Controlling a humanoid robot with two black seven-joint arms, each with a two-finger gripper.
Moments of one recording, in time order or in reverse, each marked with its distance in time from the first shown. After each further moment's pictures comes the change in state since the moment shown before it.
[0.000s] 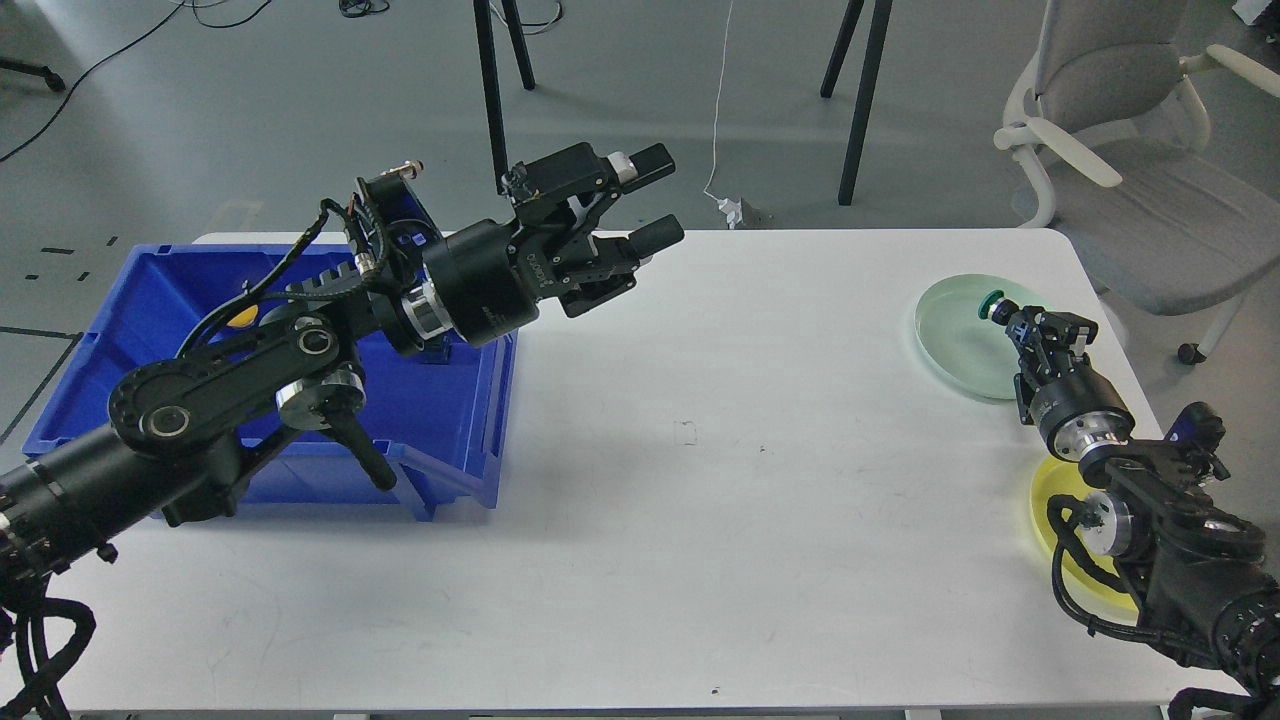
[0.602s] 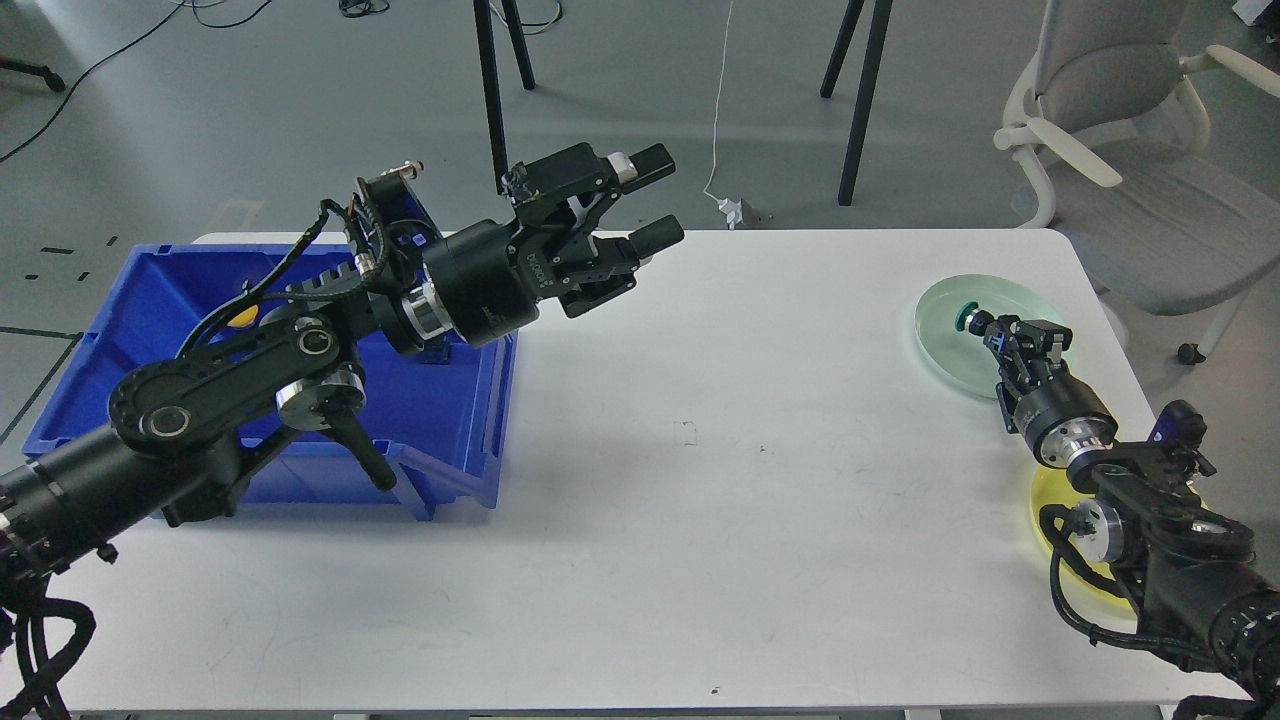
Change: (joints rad) left arm 0.000 0.000 0.000 0.000 0.000 0.000 0.000; right arm 0.002 0.000 -0.087 0.004 0.000 0.001 0.000
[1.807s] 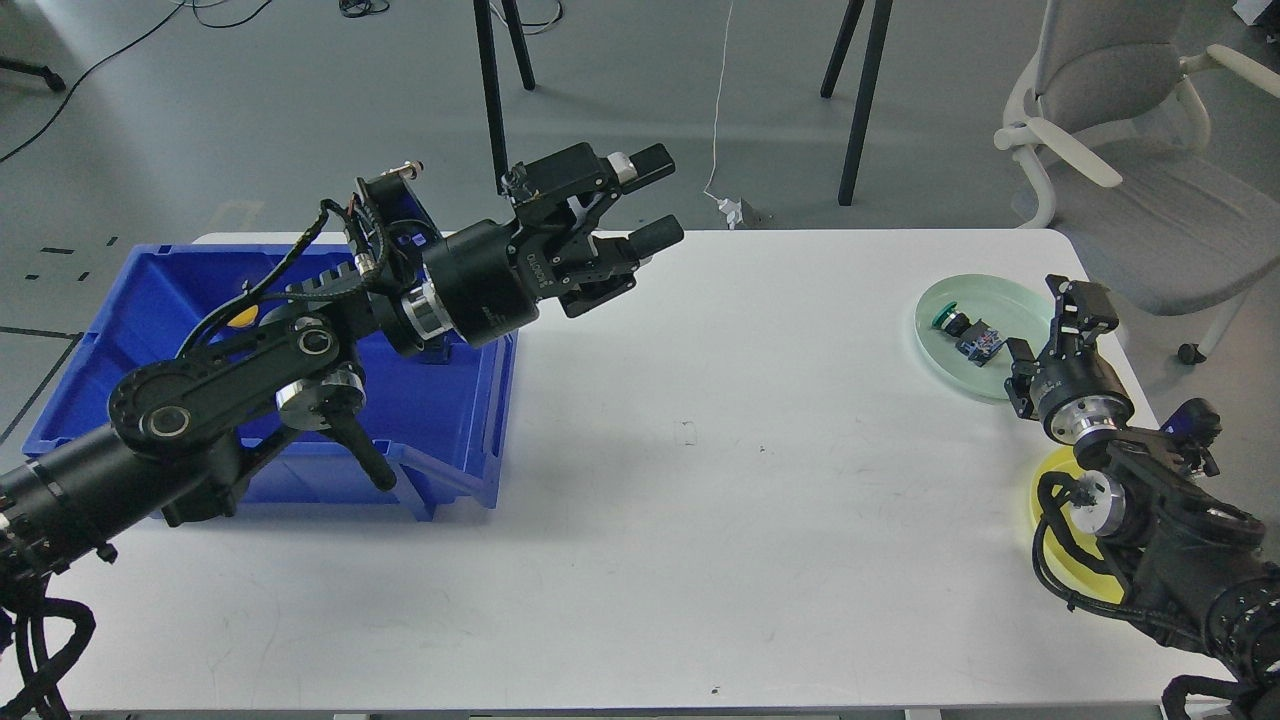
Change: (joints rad) left arm 0.000 0.000 0.000 0.000 0.000 0.000 0.000; right arm 0.022 -0.003 0.115 0.072 0.184 0.005 0.000
